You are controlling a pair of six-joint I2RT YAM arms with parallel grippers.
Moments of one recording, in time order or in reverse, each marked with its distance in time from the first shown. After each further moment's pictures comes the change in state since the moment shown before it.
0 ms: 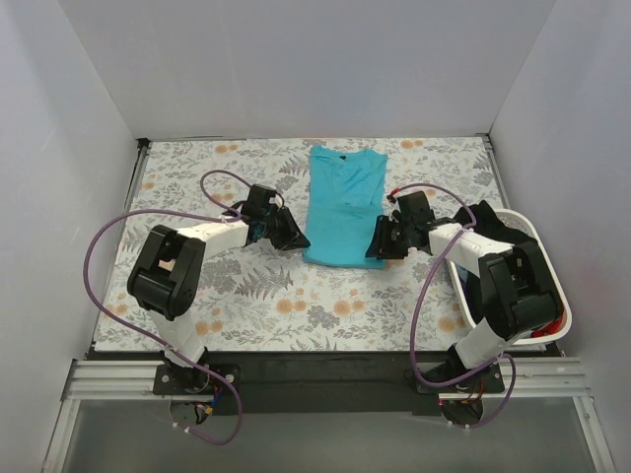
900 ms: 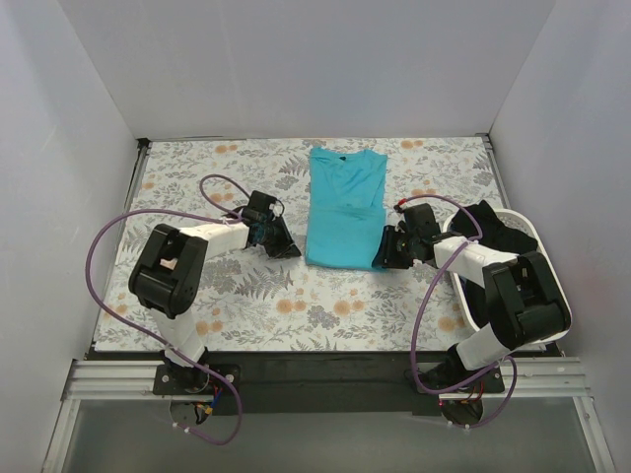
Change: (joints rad) left arm 0.001 0.020 -0.056 -0.067 -0.097 0.018; right arm -0.016 -0.069 -0.173 0.089 0.039 0.013
